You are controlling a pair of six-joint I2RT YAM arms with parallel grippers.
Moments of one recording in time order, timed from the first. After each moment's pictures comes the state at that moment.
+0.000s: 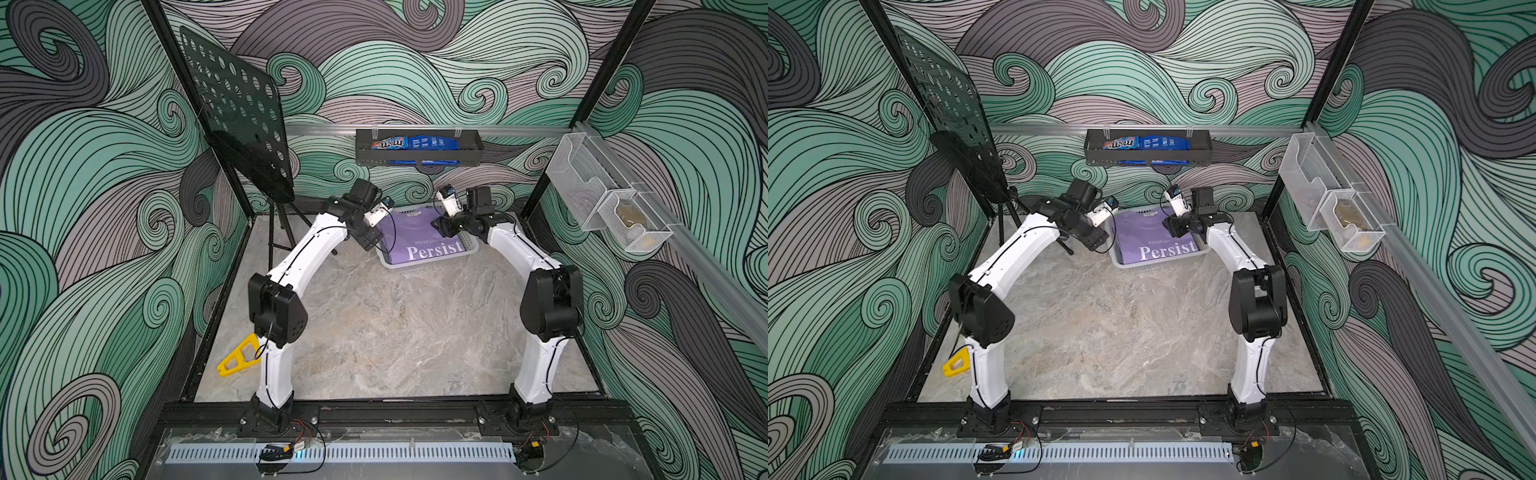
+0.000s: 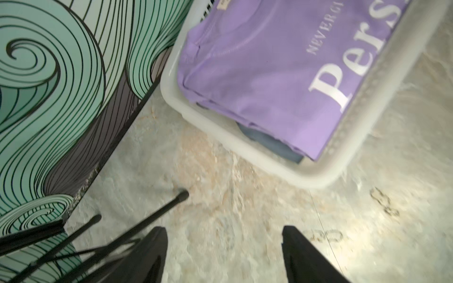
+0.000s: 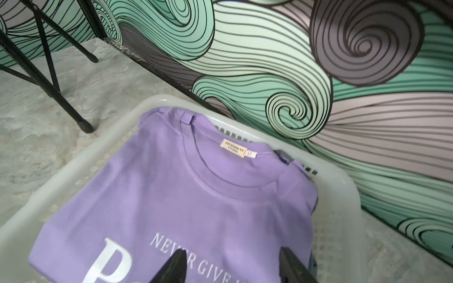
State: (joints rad) left arm -0.47 1.89 1.95 -1.05 -0.09 0.43; right arm 0.16 1.95 1.65 -0.40 -0.30 -0.38
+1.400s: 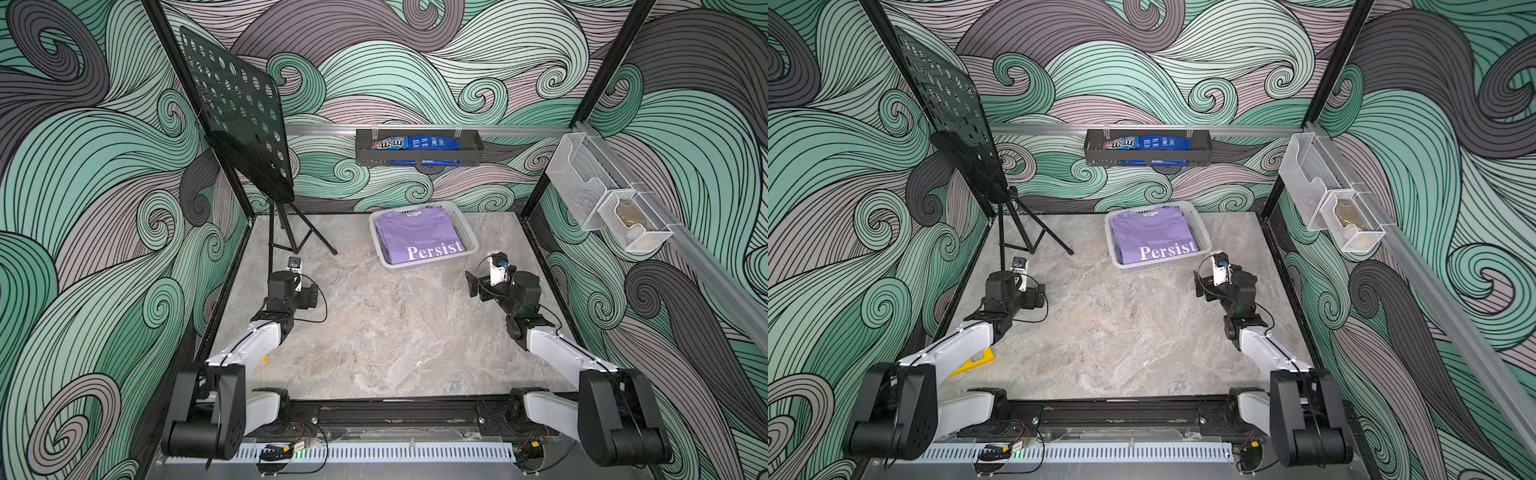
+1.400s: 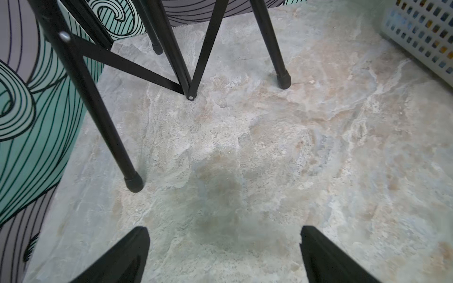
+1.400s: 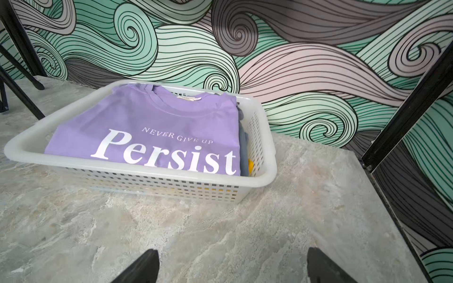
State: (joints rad) left arm -0.05 1.27 0.49 0.17 -0.12 0.09; right arm 0.03 1.21 0.41 0.47 -0.17 -0.16
